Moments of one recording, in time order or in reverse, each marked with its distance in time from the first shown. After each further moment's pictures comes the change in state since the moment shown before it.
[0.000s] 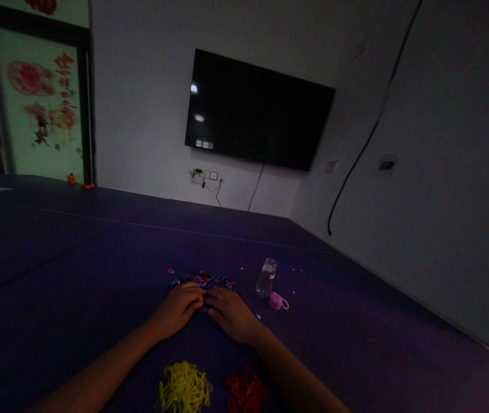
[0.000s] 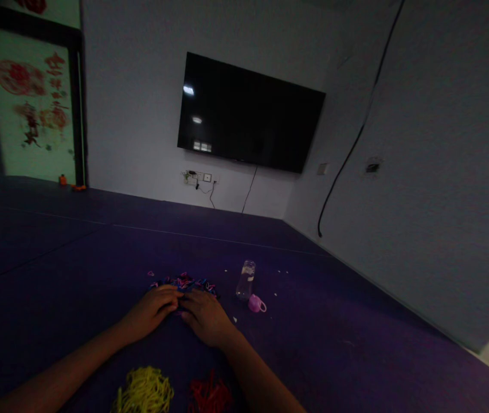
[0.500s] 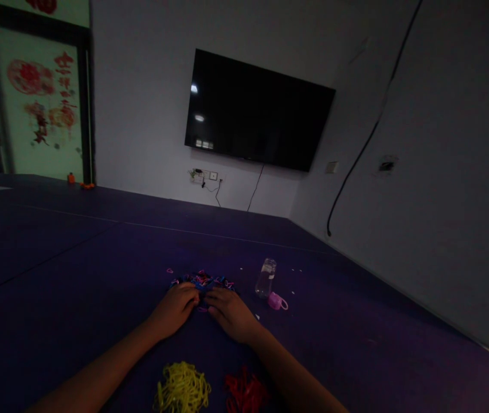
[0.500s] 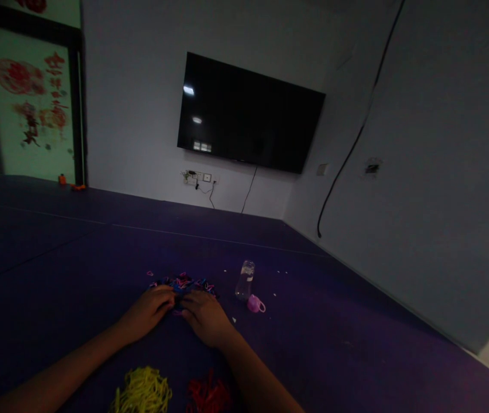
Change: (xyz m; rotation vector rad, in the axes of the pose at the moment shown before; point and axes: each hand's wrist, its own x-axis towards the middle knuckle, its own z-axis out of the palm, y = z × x) left_hand -0.003 -0.009 0.005 0.056 0.036 -0.083; right_hand 0.000 0.003 0.003 0.023 0.051 -0.001
